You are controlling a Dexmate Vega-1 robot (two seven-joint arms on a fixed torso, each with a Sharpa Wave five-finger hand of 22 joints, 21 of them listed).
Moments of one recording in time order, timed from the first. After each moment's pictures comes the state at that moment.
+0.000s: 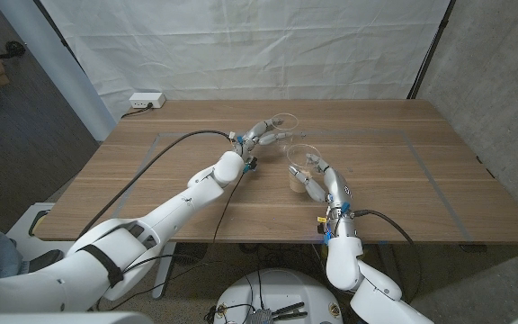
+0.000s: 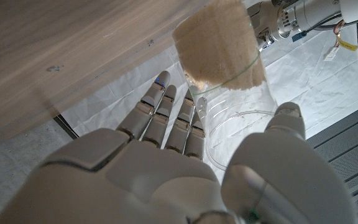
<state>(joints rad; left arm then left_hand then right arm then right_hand) 0.55 0.30 0.68 -1.04 0.12 -0.28 0.17 0.80 0.03 0.10 -0.09 0.20 0.33 -0.04 0.25 0.19 0.35 -0.11 0.25 0.20 0.28 -0.04 0.21 0.18 0.19 -0.04 0.27 0.18 -1.32 -0.48 -0.58 -1.93 -0.45 -0.13 -0.79 0.61 0.00 0.04 -0.11 0.32 0.50 -0.10 0.25 0.20 0.57 -0.10 0.30 0.19 0.47 -0.05 0.20 0.19 0.55 -0.05 0.23 0.19</state>
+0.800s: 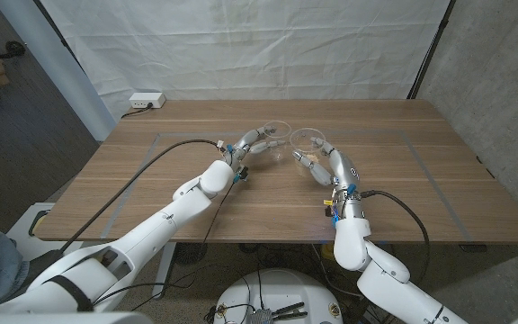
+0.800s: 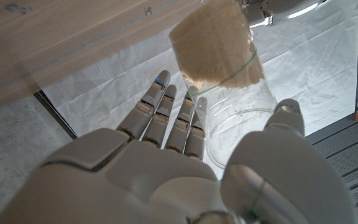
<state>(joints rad) 0.69 0.42 0.63 -1.28 0.07 -0.19 0.13 0.80 0.03 0.10 -0.09 0.20 0.32 -0.03 0.24 0.19 0.34 -0.11 0.23 0.20 0.28 -0.04 0.20 0.18 0.19 -0.04 0.27 0.19 -1.27 -0.53 -0.54 -1.99 -0.48 -0.19 -0.74 0.63 0.00 0.04 -0.12 0.32 0.51 -0.10 0.25 0.20 0.57 -0.11 0.30 0.19 0.49 -0.05 0.20 0.19 0.57 -0.05 0.23 0.19</state>
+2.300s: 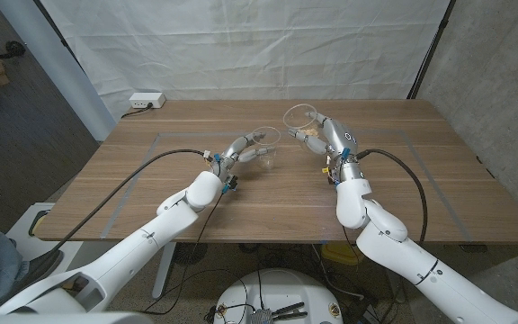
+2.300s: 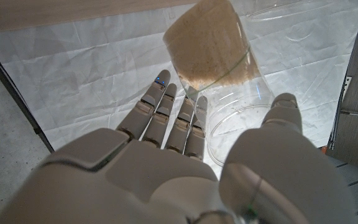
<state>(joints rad) 0.84 0.53 0.57 -1.48 0.05 -0.16 0.18 0.82 0.05 0.10 -0.09 0.19 0.32 -0.02 0.23 0.19 0.34 -0.10 0.22 0.20 0.27 -0.04 0.20 0.18 0.17 -0.04 0.25 0.19 -1.06 -0.57 -0.58 -2.00 -0.59 -0.36 -0.53 0.68 0.01 0.05 -0.14 0.32 0.53 -0.10 0.24 0.20 0.59 -0.11 0.30 0.19 0.49 -0.05 0.20 0.19 0.57 -0.06 0.23 0.19</state>
